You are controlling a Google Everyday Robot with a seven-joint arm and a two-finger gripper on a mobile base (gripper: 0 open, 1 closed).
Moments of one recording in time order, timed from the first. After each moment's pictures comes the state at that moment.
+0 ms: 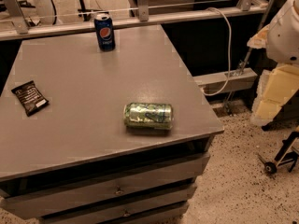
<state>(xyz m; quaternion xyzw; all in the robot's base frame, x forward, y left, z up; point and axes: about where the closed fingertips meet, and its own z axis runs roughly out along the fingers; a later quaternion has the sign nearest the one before) 0.438 -0.217 0.976 -0.60 0.78 -0.03 0.16</state>
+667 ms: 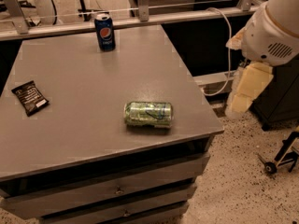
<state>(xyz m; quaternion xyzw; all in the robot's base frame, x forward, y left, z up) 0.466 -0.184 0.962 -0.61 0.77 0.00 0.18</state>
